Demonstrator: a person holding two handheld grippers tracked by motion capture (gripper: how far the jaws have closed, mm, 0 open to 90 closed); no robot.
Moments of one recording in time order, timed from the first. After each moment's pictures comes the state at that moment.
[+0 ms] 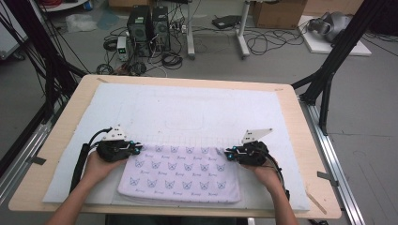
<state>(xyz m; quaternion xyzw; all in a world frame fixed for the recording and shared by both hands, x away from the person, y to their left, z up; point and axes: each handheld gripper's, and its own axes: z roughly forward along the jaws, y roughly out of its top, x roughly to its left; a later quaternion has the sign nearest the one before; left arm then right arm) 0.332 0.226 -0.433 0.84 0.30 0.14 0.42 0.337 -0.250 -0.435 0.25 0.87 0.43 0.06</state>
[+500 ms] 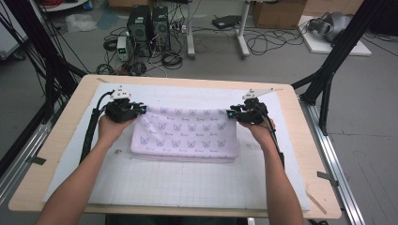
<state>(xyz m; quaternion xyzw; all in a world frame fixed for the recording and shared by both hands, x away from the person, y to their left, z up) 0.444 0.216 -0.395 0.79 0.38 0.22 0.44 0.444 -0.250 -0.382 0.31 0.83 0.44 0.15</state>
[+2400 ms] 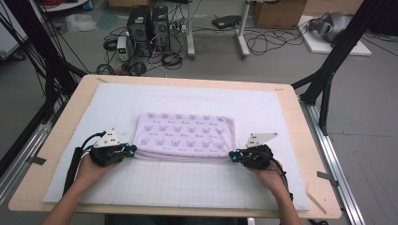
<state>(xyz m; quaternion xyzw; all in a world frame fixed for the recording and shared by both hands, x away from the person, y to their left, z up) 0.314 0.241 -0.433 0.85 0.26 0.17 0.43 0.324 -0.261 -0.435 0.24 0.87 0.43 0.08</state>
